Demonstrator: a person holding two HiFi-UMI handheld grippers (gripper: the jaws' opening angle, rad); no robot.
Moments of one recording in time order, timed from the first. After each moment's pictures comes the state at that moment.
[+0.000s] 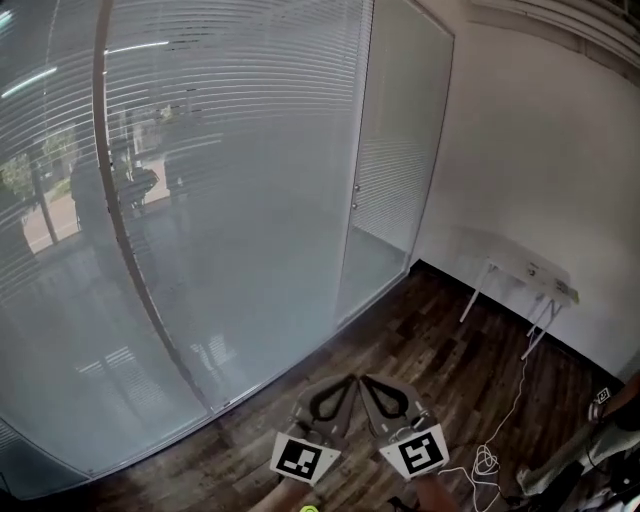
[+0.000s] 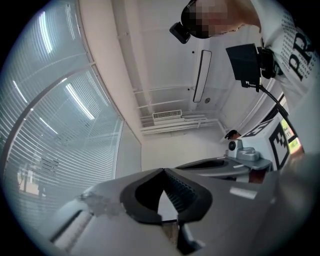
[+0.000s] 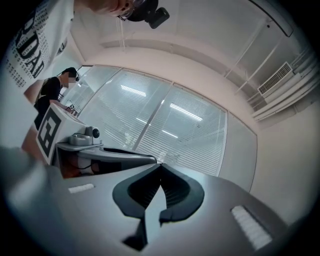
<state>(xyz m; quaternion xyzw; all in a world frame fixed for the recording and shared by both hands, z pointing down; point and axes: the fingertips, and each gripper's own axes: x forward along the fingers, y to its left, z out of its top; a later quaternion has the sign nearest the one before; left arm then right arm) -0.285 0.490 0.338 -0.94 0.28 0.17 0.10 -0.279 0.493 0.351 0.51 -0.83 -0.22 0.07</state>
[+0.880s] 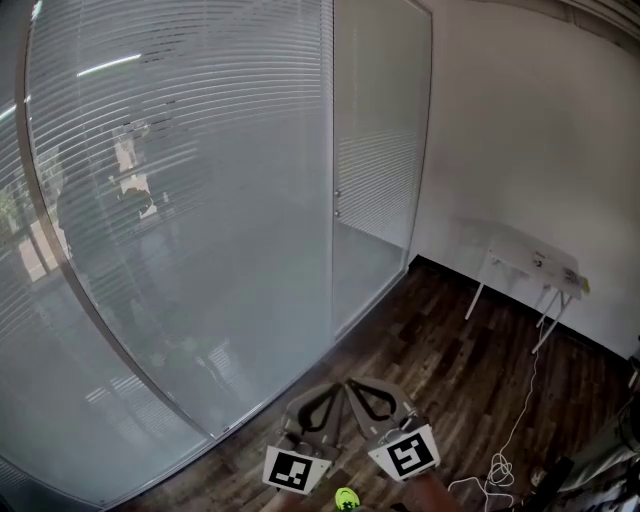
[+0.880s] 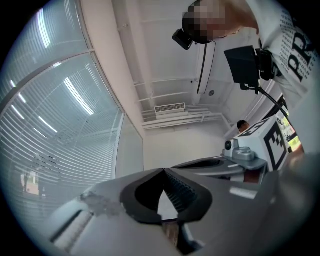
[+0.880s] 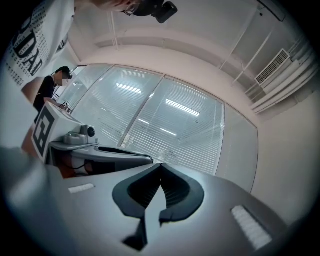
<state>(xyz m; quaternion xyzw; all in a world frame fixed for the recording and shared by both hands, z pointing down) -0.191 0.358 0.358 -0.94 0.30 0.15 0.09 -0.182 0.354 0.372 0.51 -0.83 -0.19 0.09</state>
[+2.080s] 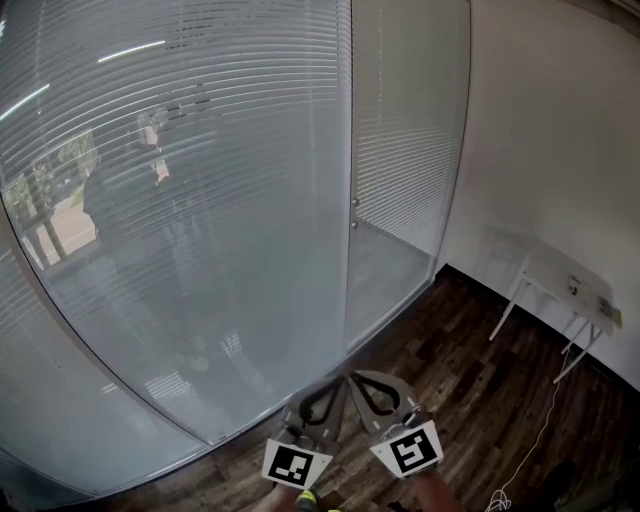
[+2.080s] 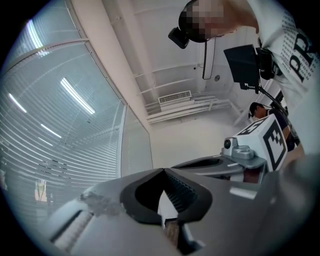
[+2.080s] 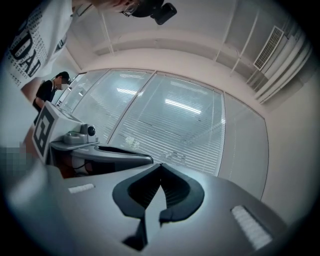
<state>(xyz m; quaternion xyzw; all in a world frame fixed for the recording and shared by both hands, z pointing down) -0.093 0.178 0.358 -0.92 0.35 0.12 0.11 -0.085 0.173 0.372 0.47 -0.86 -0.18 0.06</state>
